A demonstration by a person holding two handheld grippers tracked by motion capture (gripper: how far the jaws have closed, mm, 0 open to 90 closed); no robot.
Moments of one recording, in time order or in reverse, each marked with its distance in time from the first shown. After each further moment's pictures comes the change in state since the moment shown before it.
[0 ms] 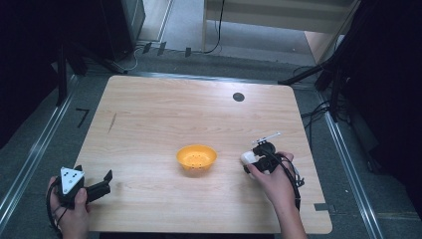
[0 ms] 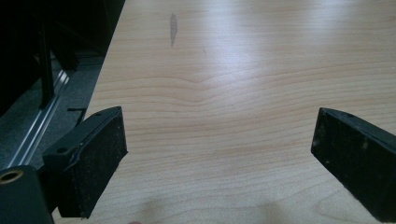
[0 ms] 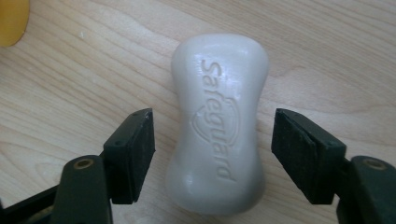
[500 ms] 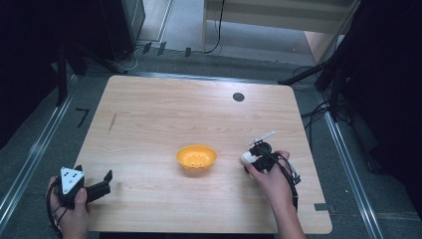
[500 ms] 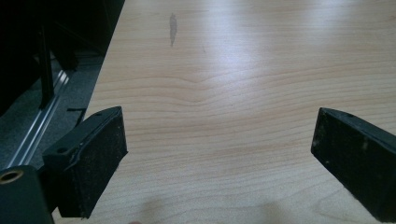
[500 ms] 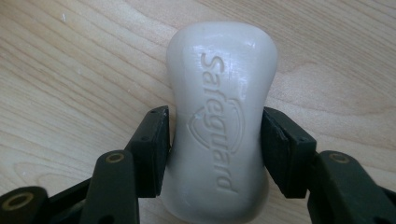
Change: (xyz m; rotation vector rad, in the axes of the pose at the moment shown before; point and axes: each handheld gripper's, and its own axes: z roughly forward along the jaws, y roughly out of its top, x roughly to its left) left arm 0.000 0.000 0.000 0.001 -0.001 0.003; right arm 0.001 0.004 0.011 0.059 -0.024 -0.037
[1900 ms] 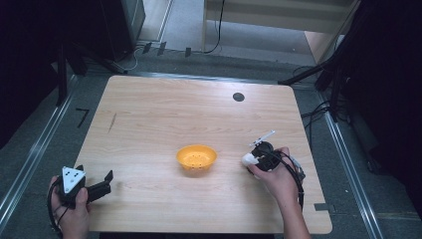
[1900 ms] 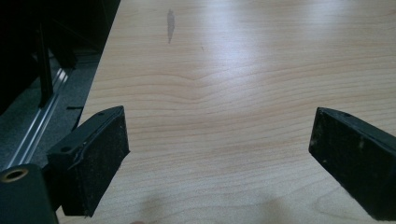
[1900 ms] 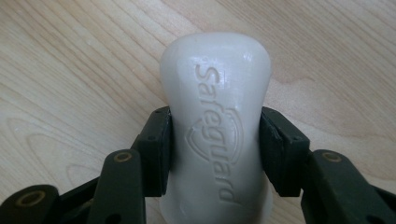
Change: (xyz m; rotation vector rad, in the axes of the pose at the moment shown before) left arm -0.001 0.001 0.001 0.014 -0.003 0.009; right arm -0.010 -0.001 -0.005 -0.003 0.046 -0.192
